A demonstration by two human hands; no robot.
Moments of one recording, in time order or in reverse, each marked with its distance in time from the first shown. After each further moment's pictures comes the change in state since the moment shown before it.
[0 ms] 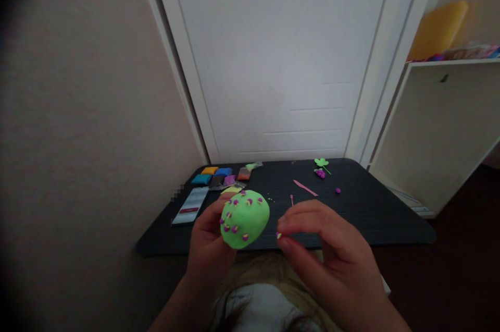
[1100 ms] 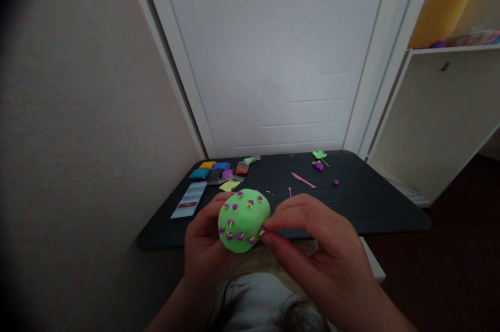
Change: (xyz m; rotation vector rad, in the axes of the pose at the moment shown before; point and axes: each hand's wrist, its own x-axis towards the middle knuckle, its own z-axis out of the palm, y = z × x) left_hand -0.010 0.005 0.006 0.098 -0.025 0.077; right_hand 0.003 -0.007 0.002 -0.020 -0.058 -0.015
